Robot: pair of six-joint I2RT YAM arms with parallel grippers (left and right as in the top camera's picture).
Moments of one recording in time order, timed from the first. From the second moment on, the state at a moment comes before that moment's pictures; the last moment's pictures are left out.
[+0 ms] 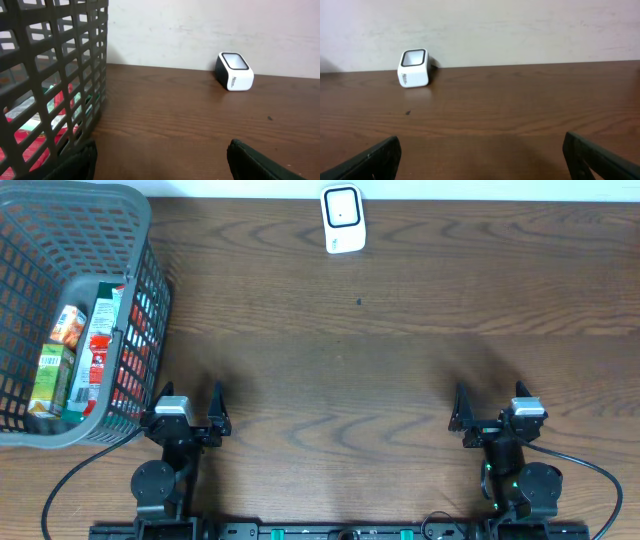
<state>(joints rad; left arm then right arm) 0.03 0.01 0.01 -0.09 0.10 -0.09 0.01 0.01 0.01 -0.07 -0.05 0.07</state>
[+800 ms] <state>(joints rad) 0.03 0.01 0.01 -0.09 0.10 -0.09 0.01 0.01 0.01 -0.07 -0.05 0.07</state>
